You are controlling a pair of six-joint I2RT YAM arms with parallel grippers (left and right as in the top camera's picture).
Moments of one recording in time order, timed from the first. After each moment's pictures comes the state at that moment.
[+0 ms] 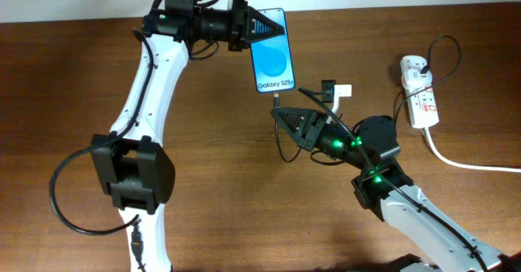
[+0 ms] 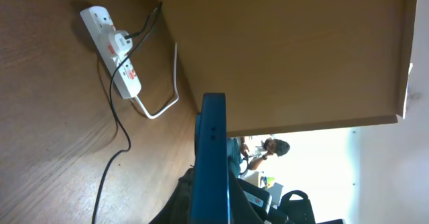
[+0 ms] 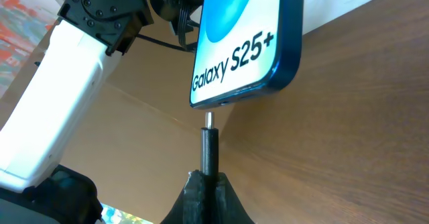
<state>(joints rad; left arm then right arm) -0.22 2.21 2.19 -0.69 1.33 -0.54 0.37 1.28 0.58 0.71 -0.65 1.02</state>
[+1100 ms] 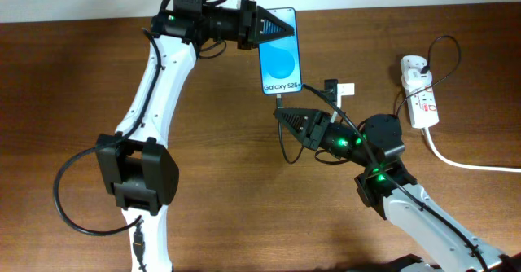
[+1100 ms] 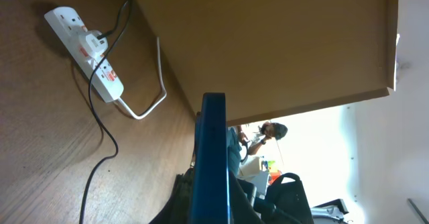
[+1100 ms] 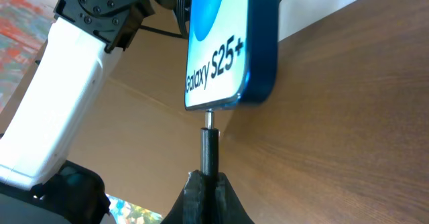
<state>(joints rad) -0.26 2.21 2.19 -0.62 1.38 -0.53 0.33 1.28 0.58 0.72 -0.73 1.05</state>
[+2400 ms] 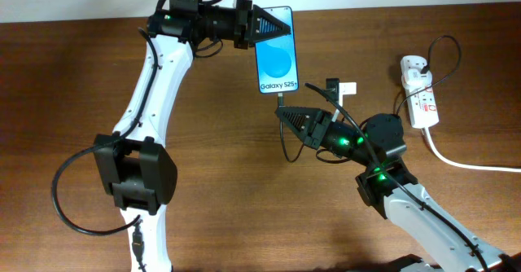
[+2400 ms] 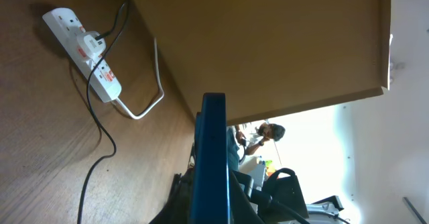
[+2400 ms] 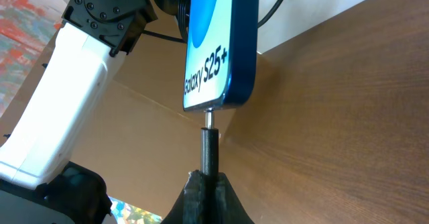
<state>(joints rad) -0.24 2.21 2.19 -0.62 1.40 -0.54 0.32 1.29 0.58 0.73 -0.73 1.05</state>
